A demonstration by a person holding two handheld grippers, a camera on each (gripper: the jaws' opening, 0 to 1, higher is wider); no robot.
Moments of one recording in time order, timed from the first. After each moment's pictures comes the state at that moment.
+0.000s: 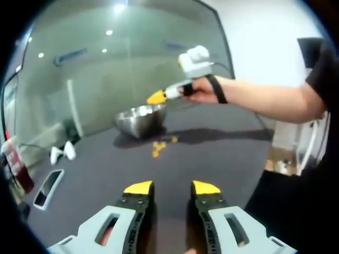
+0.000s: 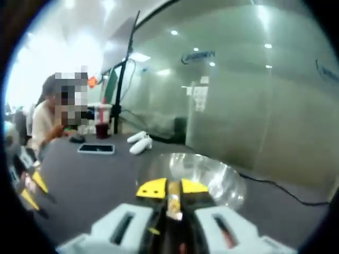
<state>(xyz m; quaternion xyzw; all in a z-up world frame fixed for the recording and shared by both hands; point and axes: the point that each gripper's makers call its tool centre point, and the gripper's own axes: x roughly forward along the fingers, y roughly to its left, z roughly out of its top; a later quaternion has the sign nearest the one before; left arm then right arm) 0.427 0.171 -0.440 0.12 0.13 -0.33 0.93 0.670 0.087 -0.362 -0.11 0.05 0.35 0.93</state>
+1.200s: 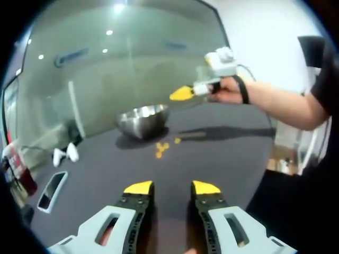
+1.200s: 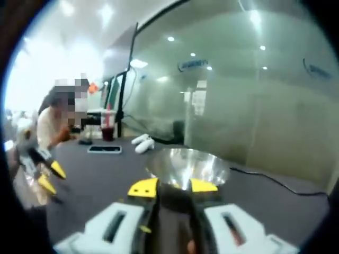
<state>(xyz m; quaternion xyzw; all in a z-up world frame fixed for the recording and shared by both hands) 0.429 0.173 -0.435 0.13 0.13 -0.32 0.93 0.595 0.024 -0.359 -0.09 0.04 0.35 0.93</state>
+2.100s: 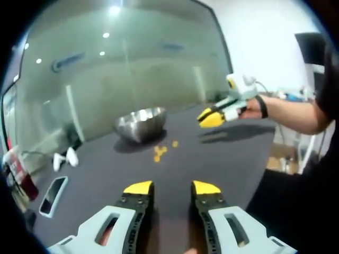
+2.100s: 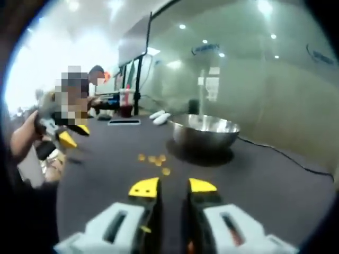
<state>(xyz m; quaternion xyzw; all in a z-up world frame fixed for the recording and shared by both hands) 0.429 0.168 -0.429 0.14 0.13 -0.32 0.93 0.542 0.016 -0.437 -0.10 0.11 0.40 0.90</state>
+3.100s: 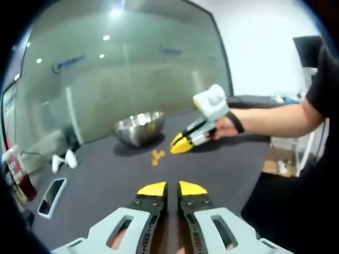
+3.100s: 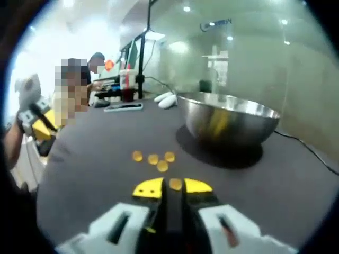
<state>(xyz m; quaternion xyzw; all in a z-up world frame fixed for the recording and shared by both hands) 0.424 0.167 -0.423 0.13 0.11 -0.34 0.93 0.585 0.074 -0.479 -0.12 0.16 0.43 0.88</state>
